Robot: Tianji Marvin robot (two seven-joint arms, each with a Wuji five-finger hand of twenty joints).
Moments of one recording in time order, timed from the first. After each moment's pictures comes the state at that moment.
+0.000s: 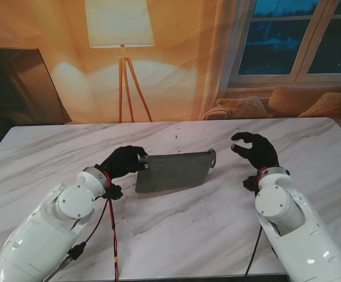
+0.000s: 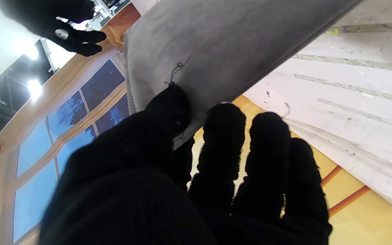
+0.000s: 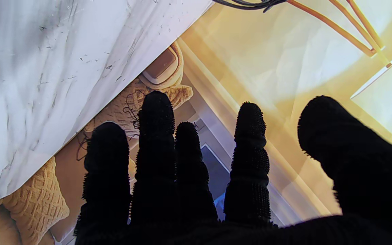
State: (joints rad) left arm 1.32 -1.13 -1.11 -1.50 0.28 -0.05 -0.09; right arm -1.46 -1.18 1.34 -1.57 -0.43 0.23 -0.22; left_hand 0.94 -0.49 0.72 -0.18 0.78 0.10 0.88 0.71 1.08 0.26 1.03 0.93 0.69 0.41 1.10 1.01 0.06 0.35 1.22 0.81; right_hand 0.33 -0.51 0.98 -0.13 0.57 -0.25 0.46 0.55 0.40 0.08 0.56 0.53 0.67 0.02 0.95 0.57 0.31 0.11 1.37 0.76
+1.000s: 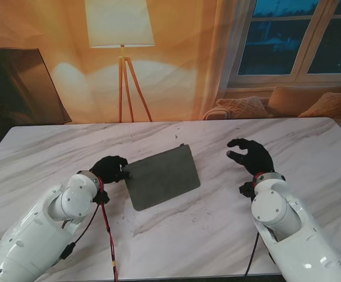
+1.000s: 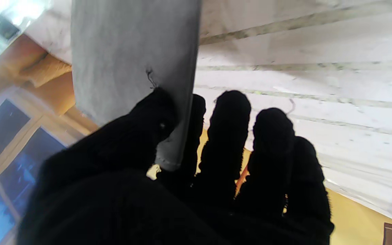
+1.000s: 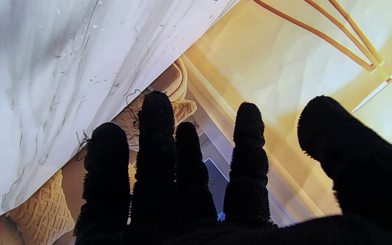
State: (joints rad) left arm 1.29 -1.11 -1.10 -1.41 0.53 0.11 -0.14; right arm -1.48 -1.18 1.31 -1.58 -0.42 0.24 -0.21; left_hand 0.80 -0.49 0.81 -0.17 0.78 0.17 0.84 0.46 1.11 0.28 0.91 0.80 0.72 0.45 1.08 0.94 0.09 0.38 1.21 0.86; right_hand 0.33 -0.51 0.98 -0.13 0.57 -0.24 0.46 0.55 0.40 0.08 0.57 0.53 0.67 0.02 0.95 0.57 0.31 0.11 1.37 0.77
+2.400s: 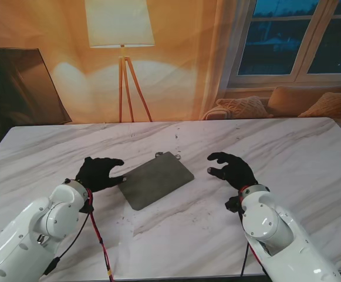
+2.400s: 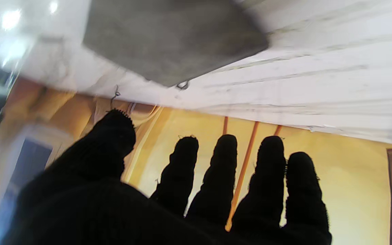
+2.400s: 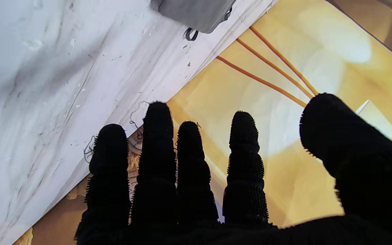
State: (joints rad) left arm 1.46 -1.04 -1.20 -1.60 0.80 0.04 -0.11; right arm -1.53 -1.16 1.24 -1.62 -0.39 0.19 -0.14; left_hand 0.61 -0.25 0.53 -0.05 0.48 0.16 0.21 0.40 0.49 0.26 0.29 0.44 0.31 0.38 0.40 0.66 -0.08 0.33 0.91 0.73; right_hand 0.33 -0.54 0.98 -0.13 0.48 -0.19 0.45 0.53 0.42 0.04 0.52 0.48 0.58 0.01 0.55 0.42 0.16 0.10 1.05 0.69
